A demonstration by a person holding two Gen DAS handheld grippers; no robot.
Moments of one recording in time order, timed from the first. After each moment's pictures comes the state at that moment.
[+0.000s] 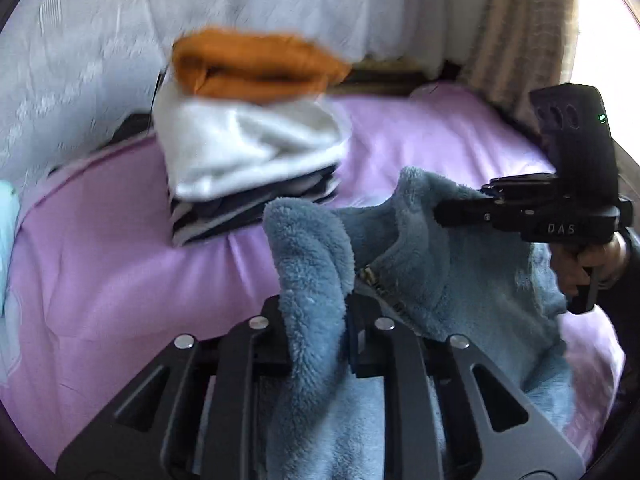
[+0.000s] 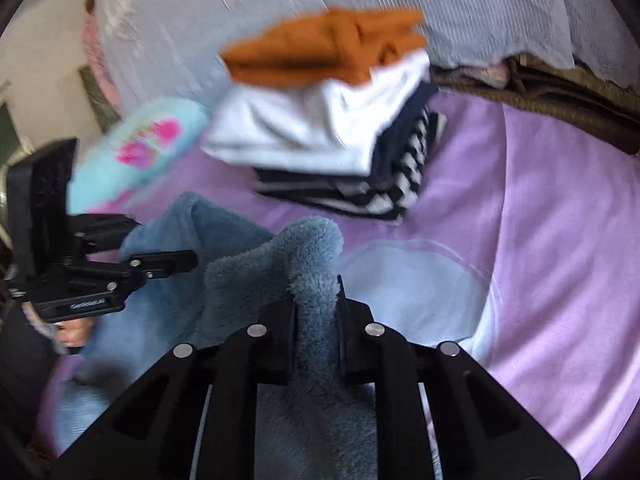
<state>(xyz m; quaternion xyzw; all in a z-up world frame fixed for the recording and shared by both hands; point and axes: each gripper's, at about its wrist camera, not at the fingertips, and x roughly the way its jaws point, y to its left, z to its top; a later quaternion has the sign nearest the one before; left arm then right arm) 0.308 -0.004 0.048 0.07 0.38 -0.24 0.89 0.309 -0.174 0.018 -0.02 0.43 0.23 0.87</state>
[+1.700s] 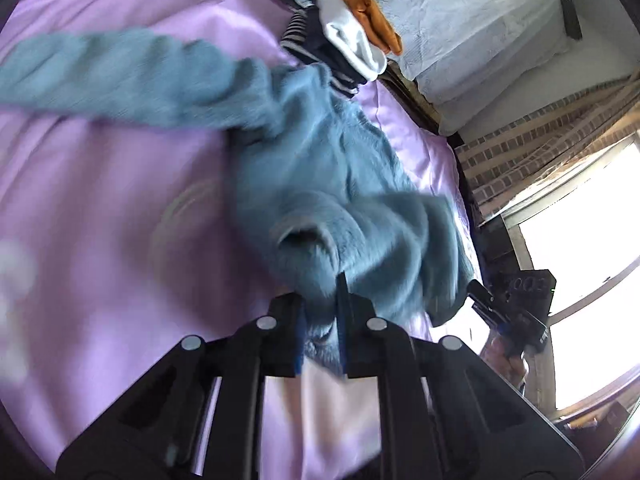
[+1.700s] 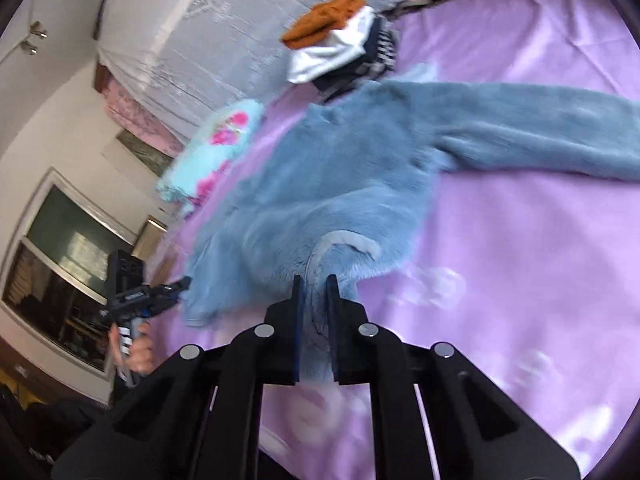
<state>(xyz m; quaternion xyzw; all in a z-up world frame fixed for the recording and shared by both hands) -0.006 0.126 0.002 -0.31 0.44 -0.22 0.81 -0.045 -0.280 0.027 0.19 0.47 0.24 0.83</state>
